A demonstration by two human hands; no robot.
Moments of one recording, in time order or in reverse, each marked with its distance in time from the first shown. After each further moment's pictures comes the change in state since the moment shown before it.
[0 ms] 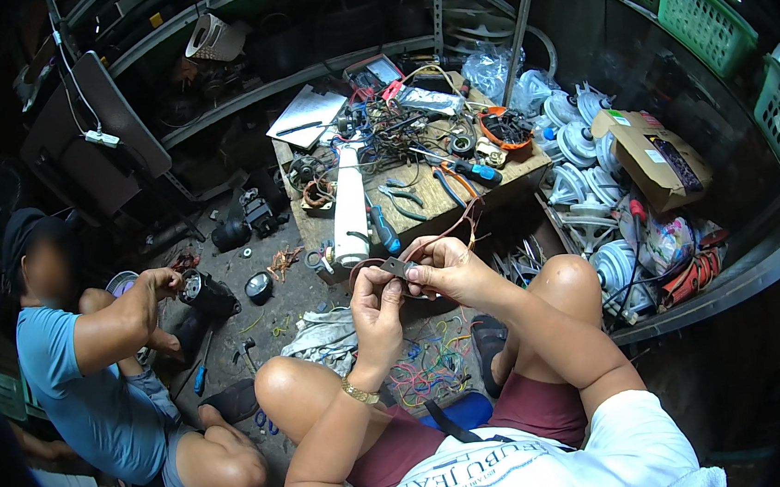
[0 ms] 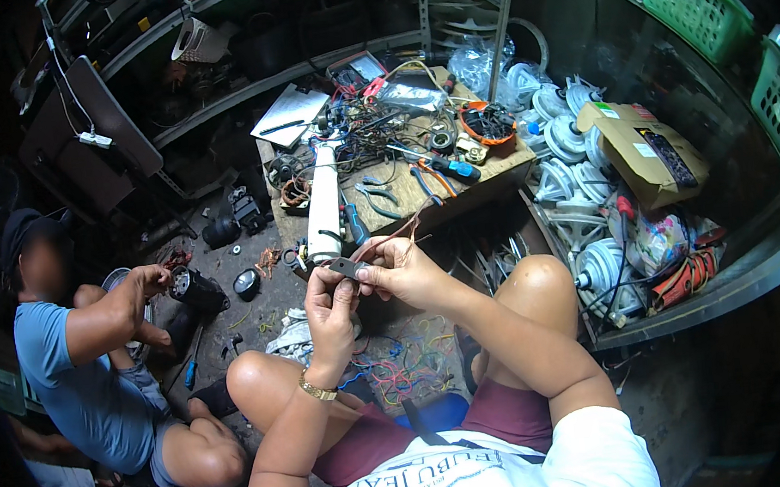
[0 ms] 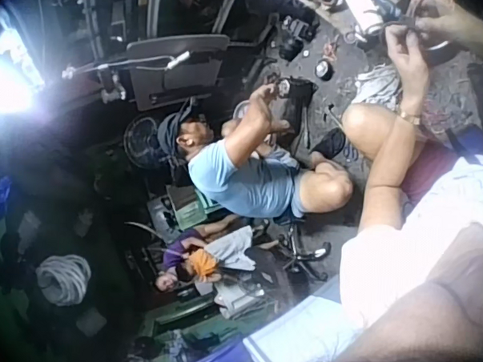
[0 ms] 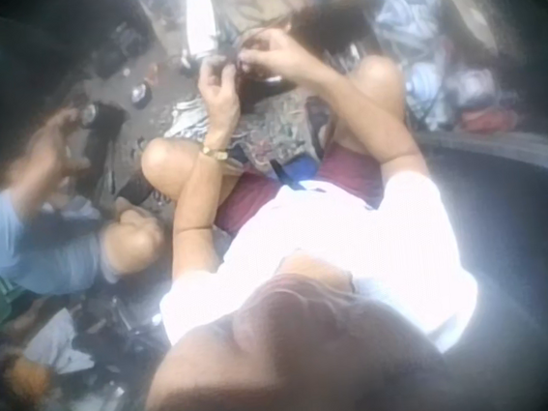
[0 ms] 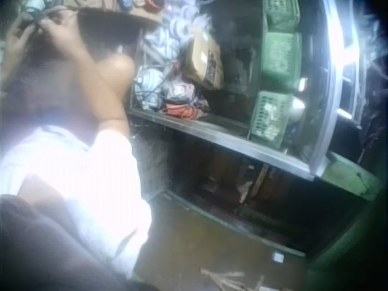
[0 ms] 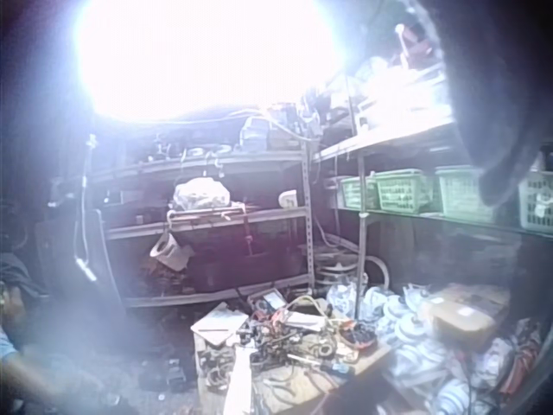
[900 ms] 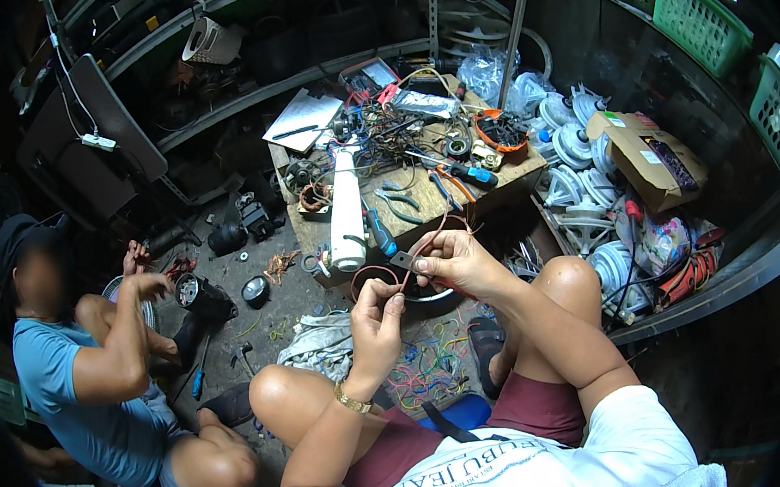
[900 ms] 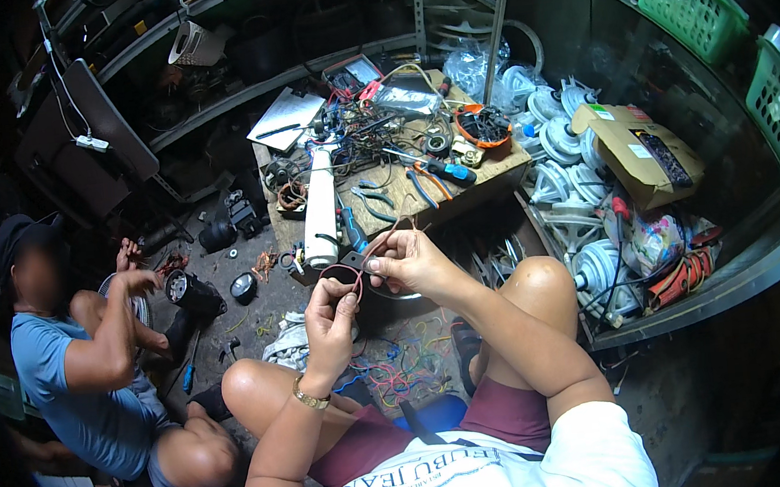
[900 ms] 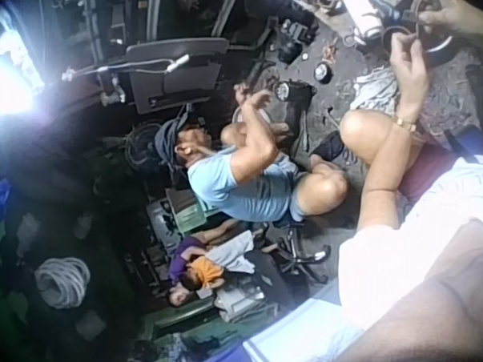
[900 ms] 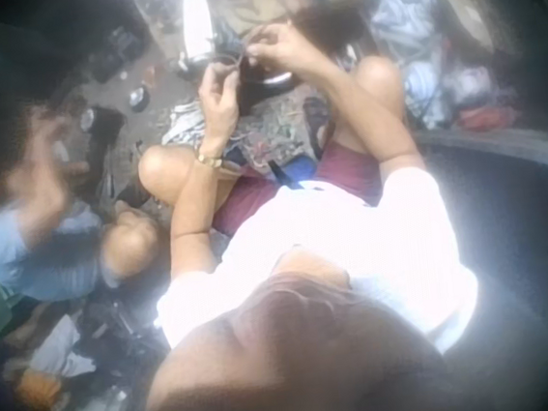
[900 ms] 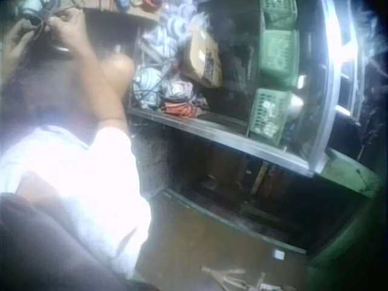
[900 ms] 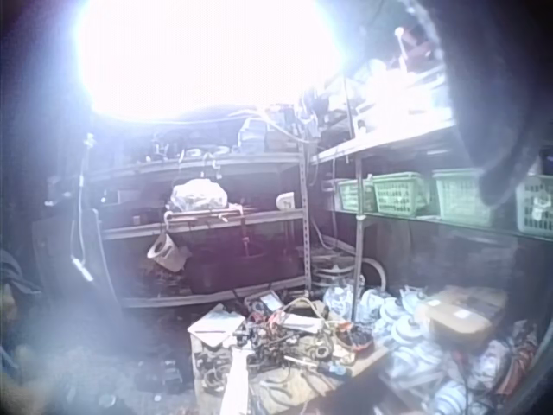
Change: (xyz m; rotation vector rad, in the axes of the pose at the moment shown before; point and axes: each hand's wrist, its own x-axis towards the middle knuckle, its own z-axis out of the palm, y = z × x) left_hand -0.008 0.010 -0.006 0.269 -0.074 -0.033; right_hand 0.001 0.003 -0.020 -0.003 0.104 0.050
